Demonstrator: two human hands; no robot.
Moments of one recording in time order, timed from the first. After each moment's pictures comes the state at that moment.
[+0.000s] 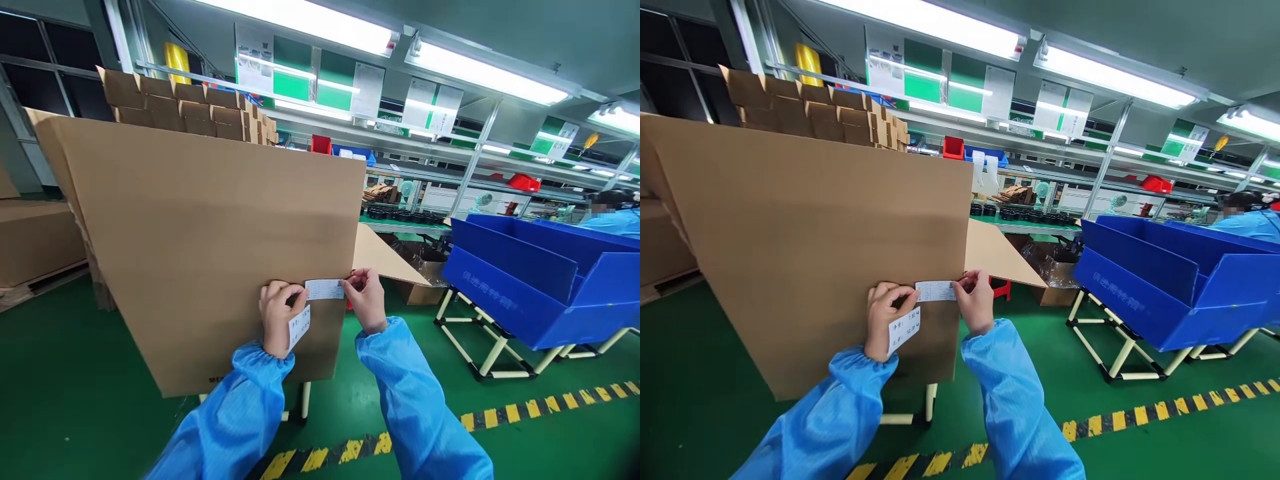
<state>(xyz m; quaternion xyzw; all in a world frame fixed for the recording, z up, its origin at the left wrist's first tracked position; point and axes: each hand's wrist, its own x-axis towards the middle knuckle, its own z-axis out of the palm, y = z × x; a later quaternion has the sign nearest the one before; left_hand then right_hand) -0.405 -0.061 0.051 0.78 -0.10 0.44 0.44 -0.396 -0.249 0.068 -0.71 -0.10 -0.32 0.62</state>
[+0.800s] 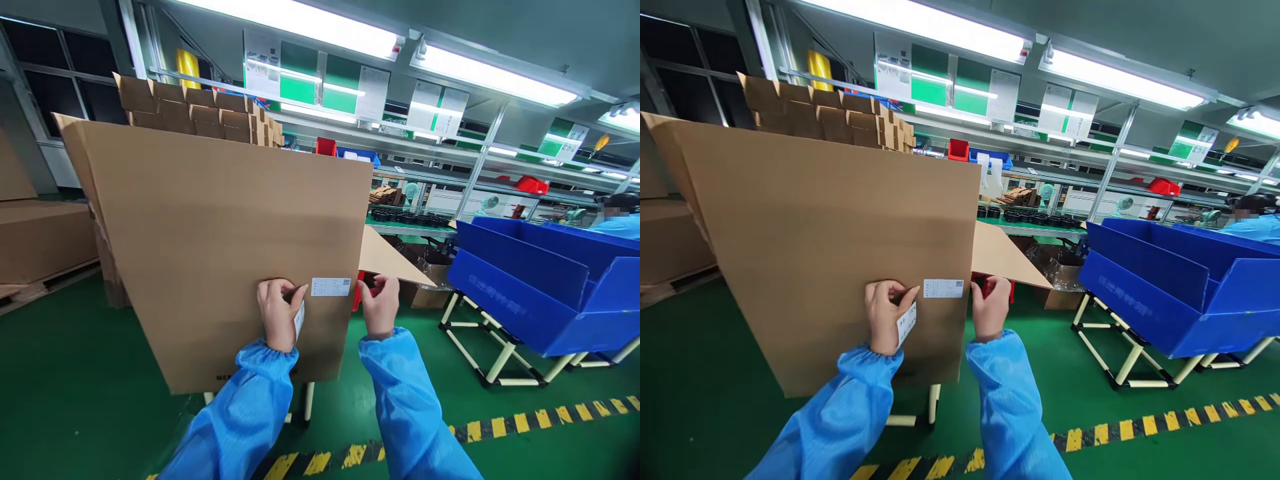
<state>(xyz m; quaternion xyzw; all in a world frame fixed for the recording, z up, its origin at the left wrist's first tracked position) -0.393 -0.054 0.042 0.74 -0.04 0.49 0.46 -0.407 -0.250 0.057 -0.70 -0.02 -0.44 0.57</state>
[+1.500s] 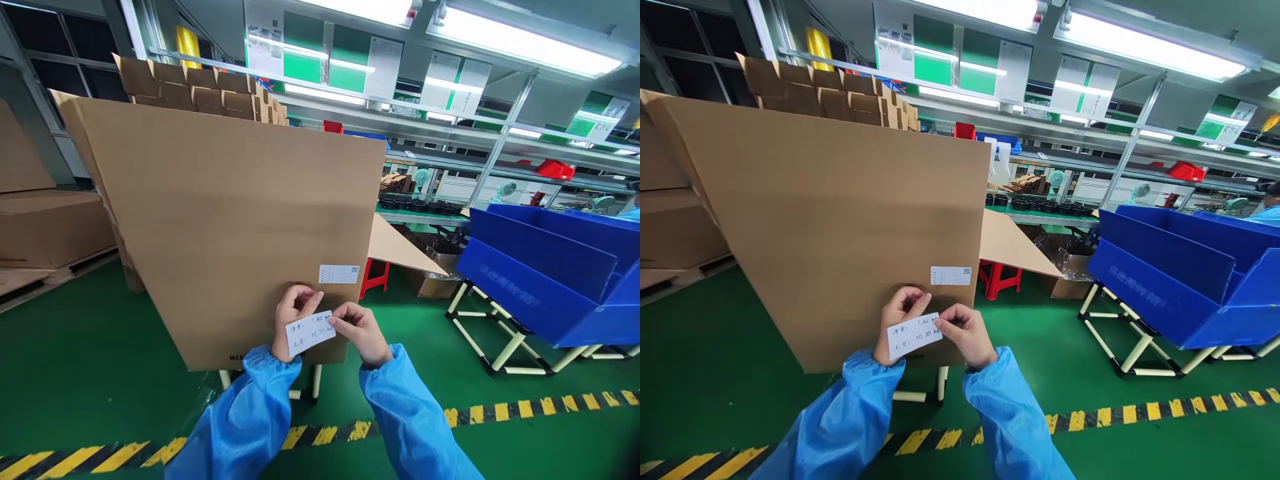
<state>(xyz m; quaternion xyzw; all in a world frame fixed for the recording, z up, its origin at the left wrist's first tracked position) -0.422 -0.056 0.017 0.71 -0.08 0.28 0.64 -0.451 -0.220 0.014 -0.66 -0.18 -0.05 0.72</state>
